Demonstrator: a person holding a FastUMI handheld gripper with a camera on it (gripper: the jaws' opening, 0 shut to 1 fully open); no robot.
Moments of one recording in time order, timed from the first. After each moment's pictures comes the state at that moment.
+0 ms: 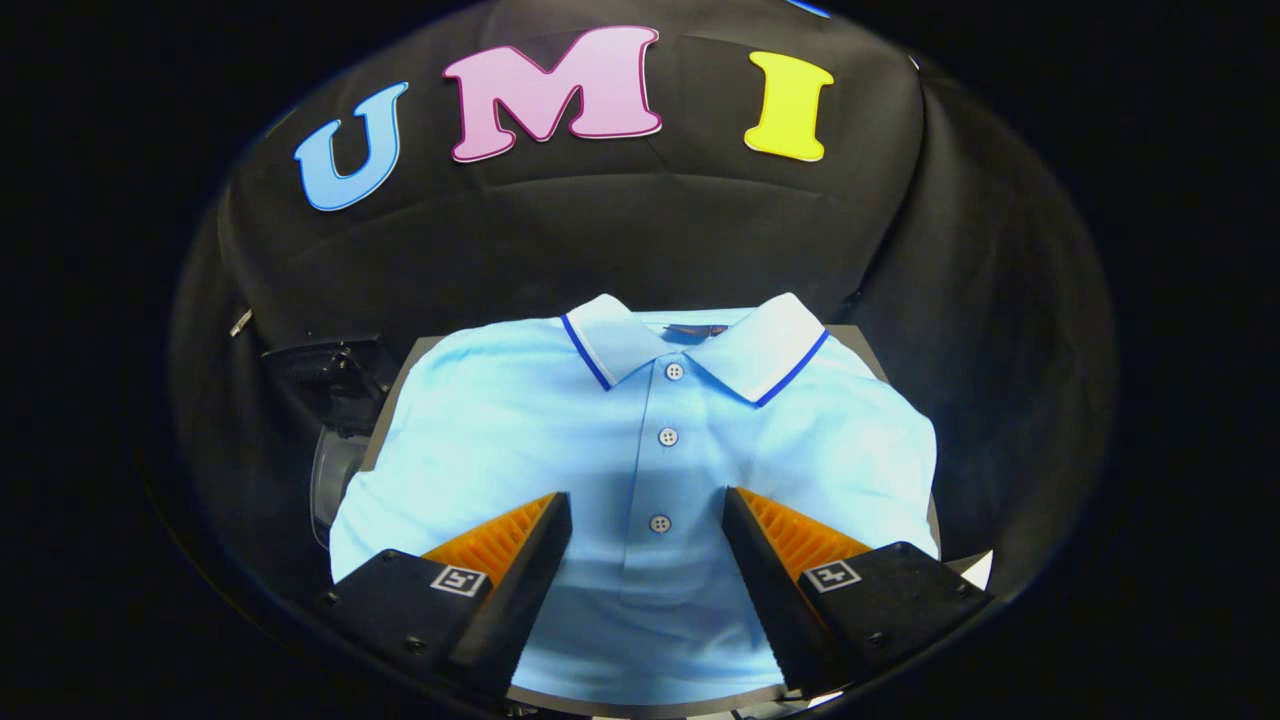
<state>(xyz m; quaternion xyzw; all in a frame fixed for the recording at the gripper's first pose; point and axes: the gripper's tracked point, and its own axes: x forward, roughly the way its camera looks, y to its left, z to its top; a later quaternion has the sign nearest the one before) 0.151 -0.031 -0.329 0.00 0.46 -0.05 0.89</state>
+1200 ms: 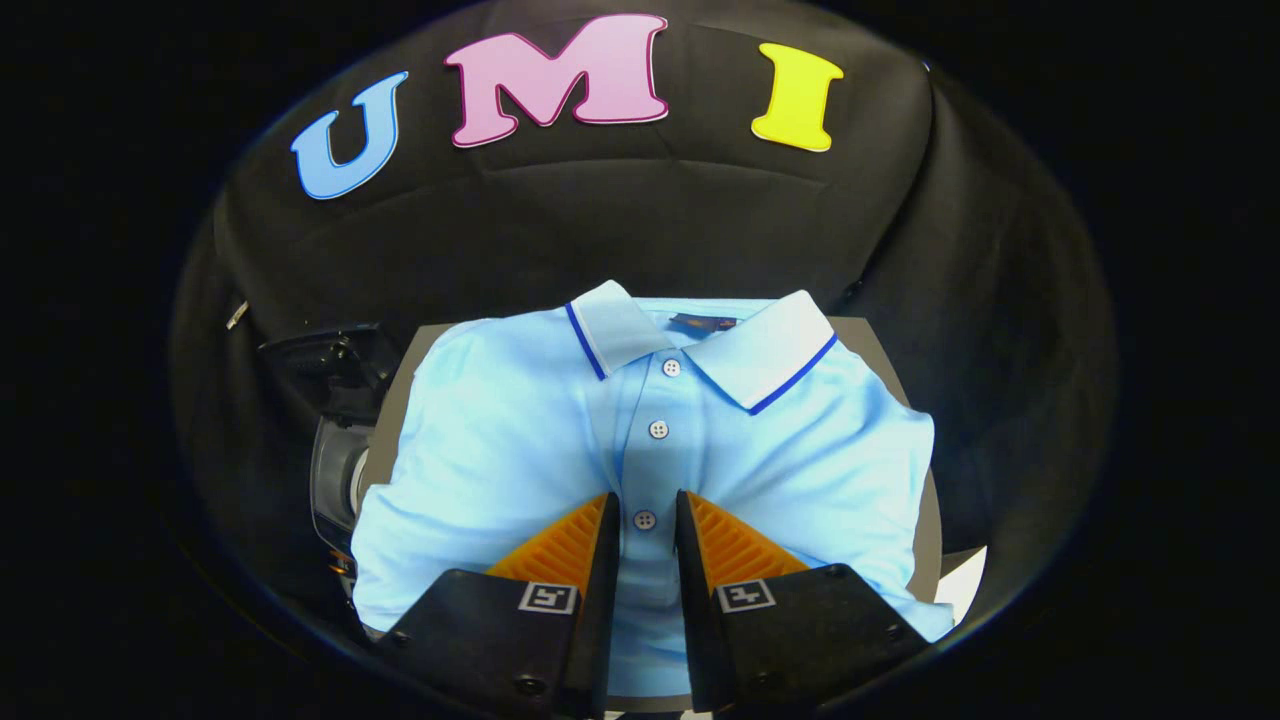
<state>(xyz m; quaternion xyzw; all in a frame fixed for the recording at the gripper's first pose) 0.154 -0.028 -0.331 -0.01 0.48 -0.04 0.88</state>
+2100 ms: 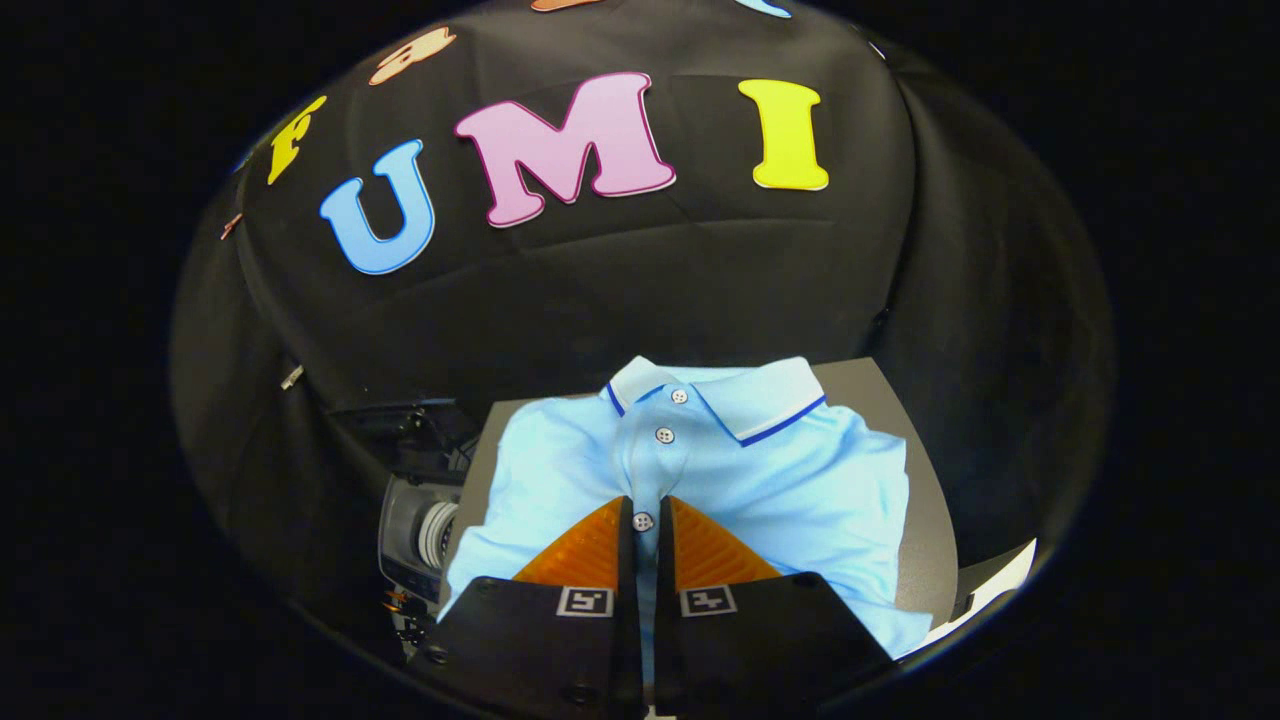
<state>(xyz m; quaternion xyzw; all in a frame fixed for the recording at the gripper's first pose) 0.160 0.003 -0.256 0.08 0.39 0.02 0.92</state>
